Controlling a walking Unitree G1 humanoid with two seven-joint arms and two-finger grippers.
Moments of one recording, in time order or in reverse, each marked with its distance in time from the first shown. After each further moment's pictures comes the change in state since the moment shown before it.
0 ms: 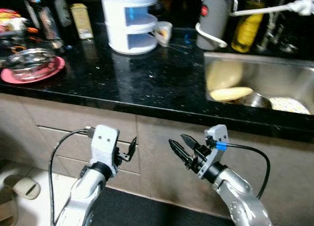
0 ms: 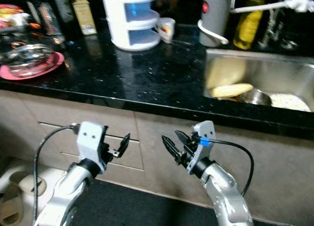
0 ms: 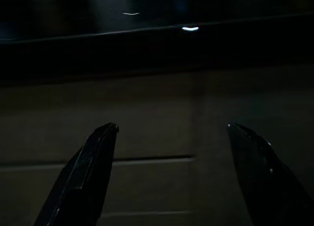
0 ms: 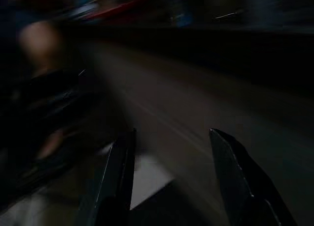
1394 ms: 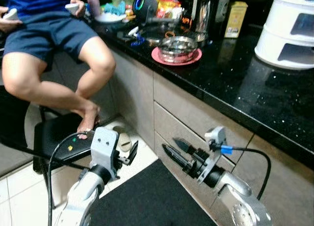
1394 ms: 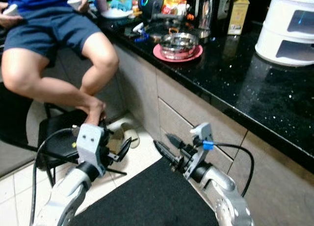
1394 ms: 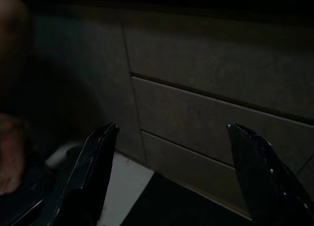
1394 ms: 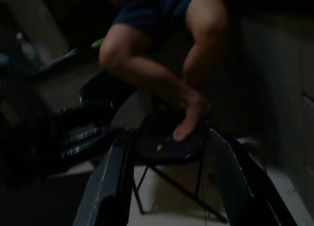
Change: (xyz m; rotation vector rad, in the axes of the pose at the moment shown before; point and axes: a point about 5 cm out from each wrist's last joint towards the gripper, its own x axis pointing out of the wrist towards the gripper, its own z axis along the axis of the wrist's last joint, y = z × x) left arm -0.007 -0.007 -0.003 -0.036 0.018 -0.076; right arm -0.005 0.002 0.016 0.067 -0.084 0.067
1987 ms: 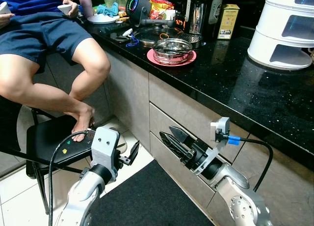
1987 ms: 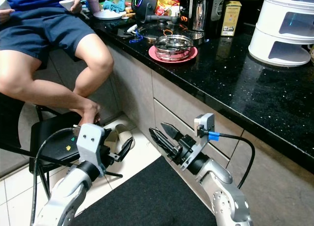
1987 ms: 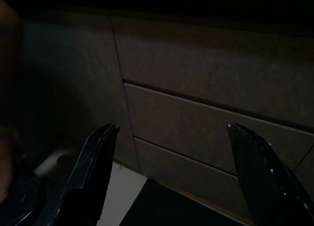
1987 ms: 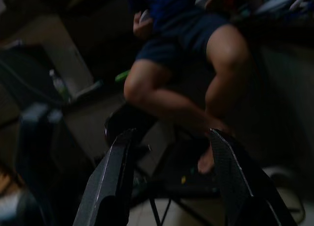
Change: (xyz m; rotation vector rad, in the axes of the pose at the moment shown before) left arm 0.001 -0.001 0.001 -0.005 -0.005 -0.010; right arm 0.019 0.018 0.020 0.099 -0.118 0.097
